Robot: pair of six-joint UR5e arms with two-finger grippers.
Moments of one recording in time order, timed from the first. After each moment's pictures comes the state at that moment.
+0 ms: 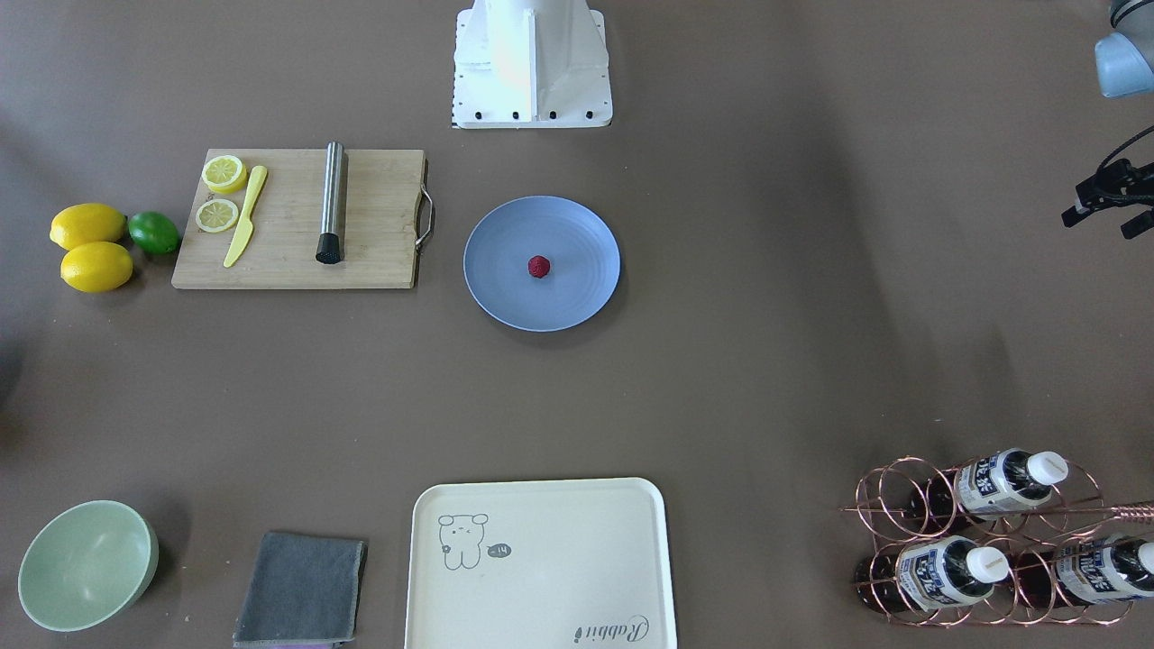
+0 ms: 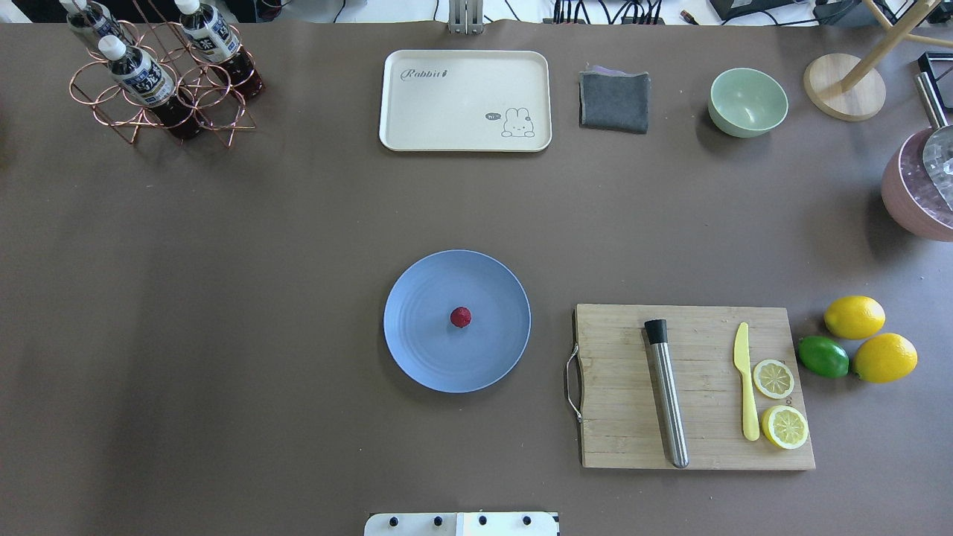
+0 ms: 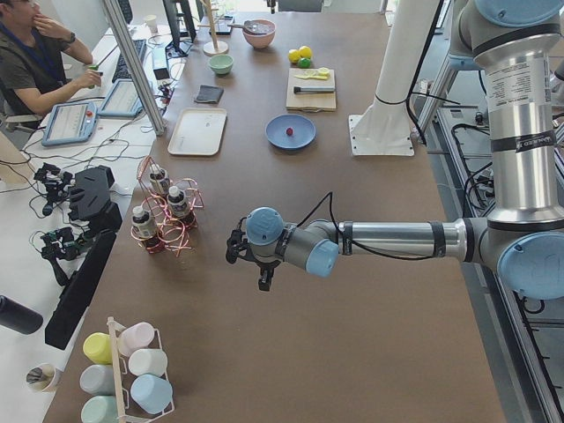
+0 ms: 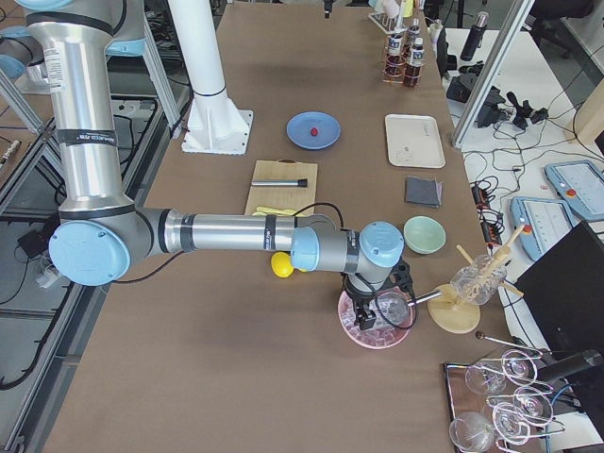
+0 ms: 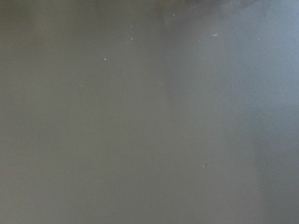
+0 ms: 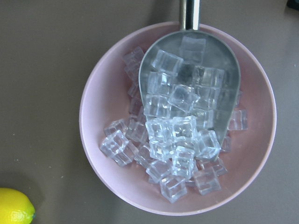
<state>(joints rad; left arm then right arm) -1.38 -1.41 -1.68 -1.89 -2.44 -0.16 1.55 -1.49 1.50 -1.62 2.35 -0.35</state>
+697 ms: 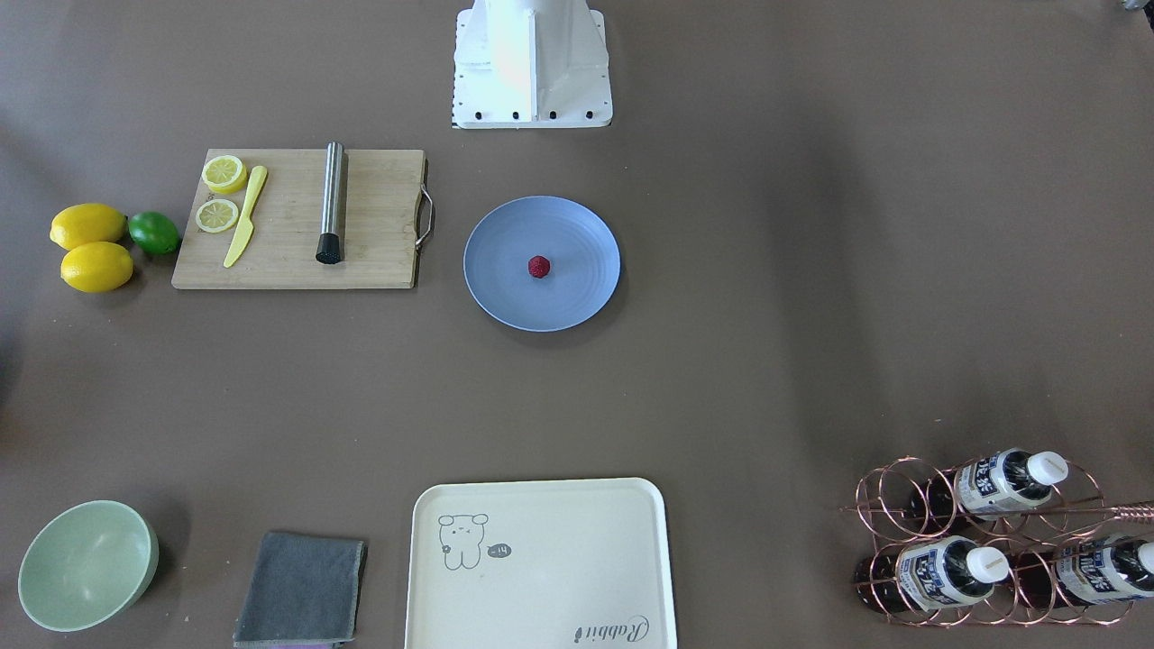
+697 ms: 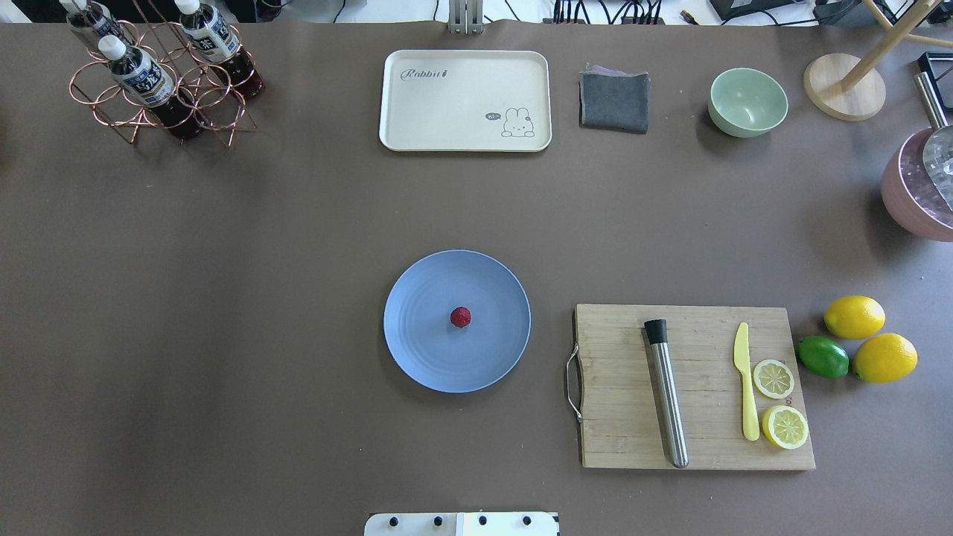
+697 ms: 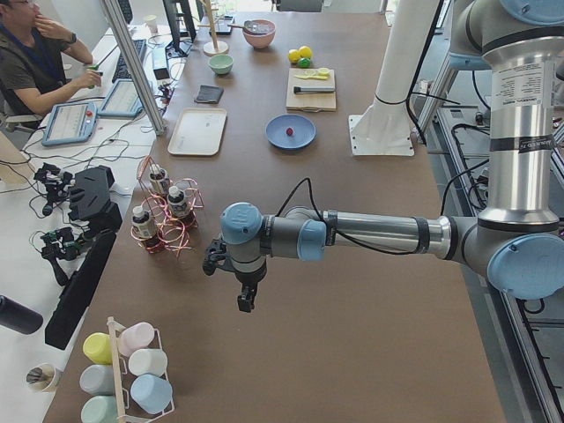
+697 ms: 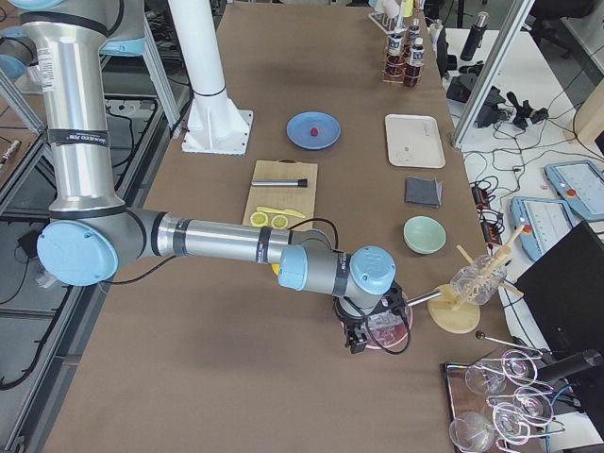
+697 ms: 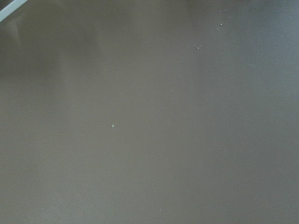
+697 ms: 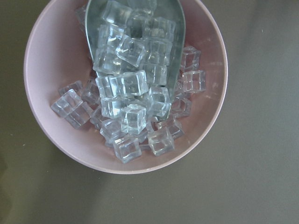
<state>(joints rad) -1.52 -1.50 -1.70 -1.58 -2.32 0.10 1.59 -1.51 1.46 -1.62 2.34 -0.42</state>
